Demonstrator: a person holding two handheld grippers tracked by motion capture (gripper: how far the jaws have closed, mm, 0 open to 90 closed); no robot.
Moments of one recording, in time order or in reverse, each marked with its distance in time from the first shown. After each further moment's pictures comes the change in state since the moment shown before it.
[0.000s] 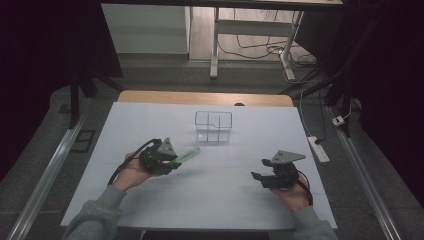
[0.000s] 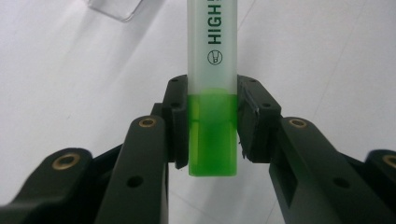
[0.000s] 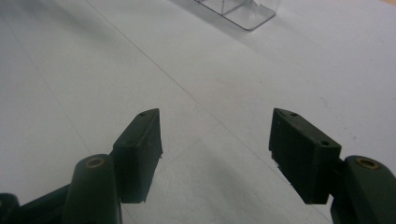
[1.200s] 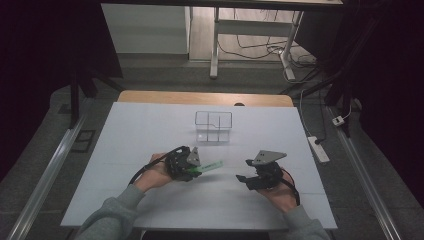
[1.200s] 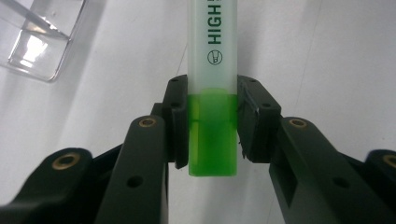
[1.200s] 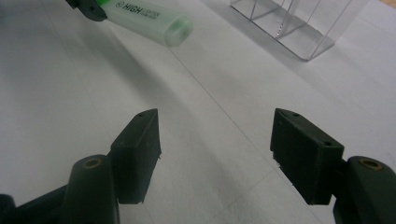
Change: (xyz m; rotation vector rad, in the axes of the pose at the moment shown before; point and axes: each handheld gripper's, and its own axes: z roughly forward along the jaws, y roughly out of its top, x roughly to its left) left arm -0.031 0.042 0.039 0.054 -0.070 0.195; right arm 0.031 0.027 0.022 0.024 0.082 -0.107
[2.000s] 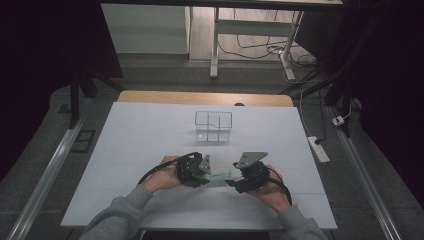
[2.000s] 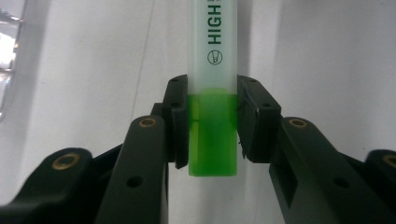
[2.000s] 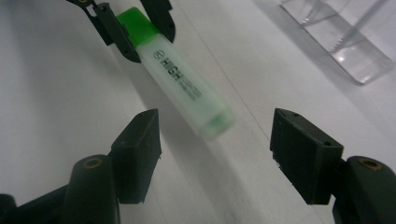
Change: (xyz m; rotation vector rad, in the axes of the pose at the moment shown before) left arm -0.013 0.020 0.021 0.066 -0.080 0.127; right arm 0.020 0.021 0.025 0.089 0.085 -0.139
